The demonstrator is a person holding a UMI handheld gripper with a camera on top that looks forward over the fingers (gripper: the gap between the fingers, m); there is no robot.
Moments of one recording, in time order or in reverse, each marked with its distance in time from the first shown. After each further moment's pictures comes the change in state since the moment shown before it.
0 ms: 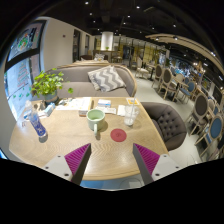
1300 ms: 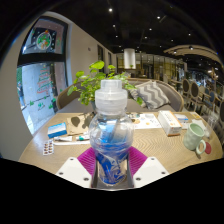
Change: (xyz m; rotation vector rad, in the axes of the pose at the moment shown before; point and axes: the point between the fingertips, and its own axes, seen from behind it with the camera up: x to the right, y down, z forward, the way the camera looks) arm -0.439 -0.048 0.181 0.245 -0.237 0.000
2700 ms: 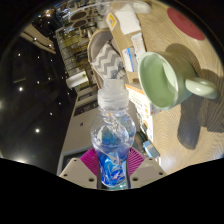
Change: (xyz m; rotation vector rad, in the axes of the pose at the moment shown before) arm 0.213 -0.133 0.002 -0.075 -0.569 1.756
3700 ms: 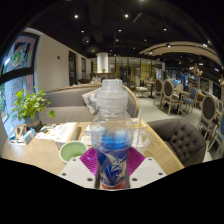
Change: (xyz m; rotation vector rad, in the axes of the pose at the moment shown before) arm 0.006 -0.223 -0.164 0.315 0.673 -1.706
